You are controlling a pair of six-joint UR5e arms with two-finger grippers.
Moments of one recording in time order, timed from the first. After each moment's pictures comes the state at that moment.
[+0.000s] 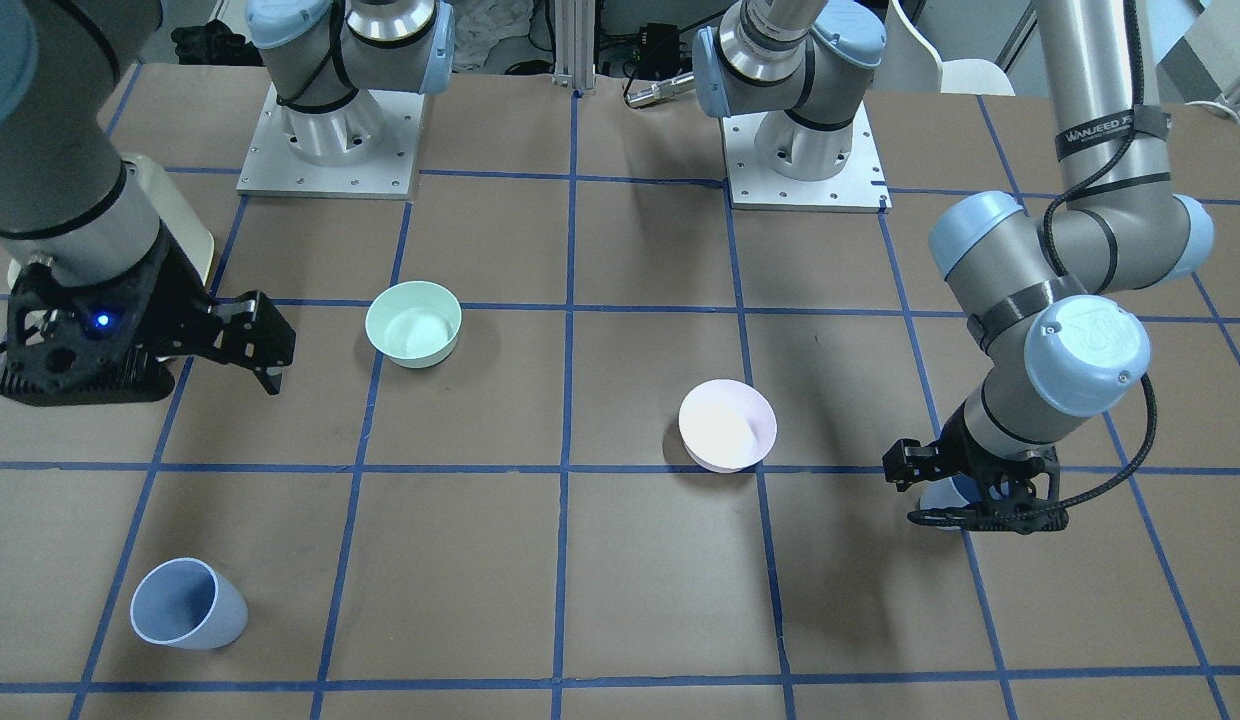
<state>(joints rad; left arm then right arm) -1.35 -1.97 -1.71 -1.03 1.70 0.26 1.51 -1.33 1.41 -1.71 -1.57 -0.14</state>
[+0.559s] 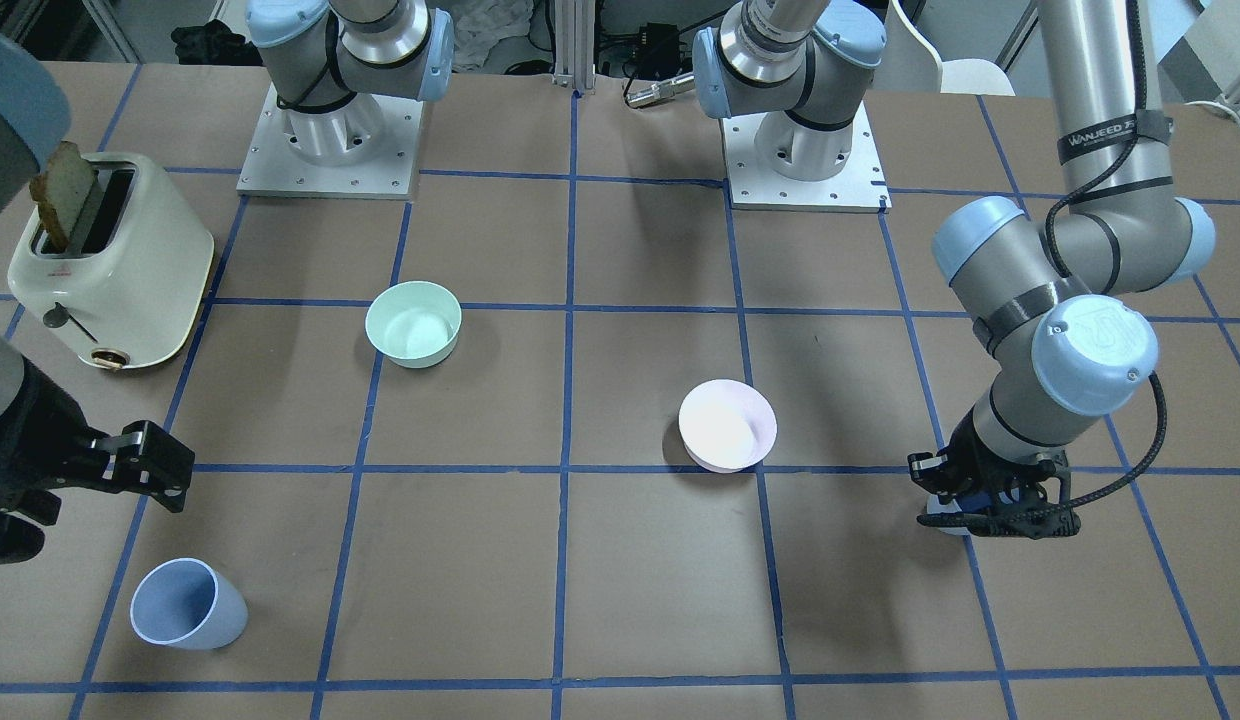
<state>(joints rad) -1.34 -1.97 -1.71 -0.99 1.70 0.28 1.42 -1.15 1.24 -1.72 -1.57 -0.28</state>
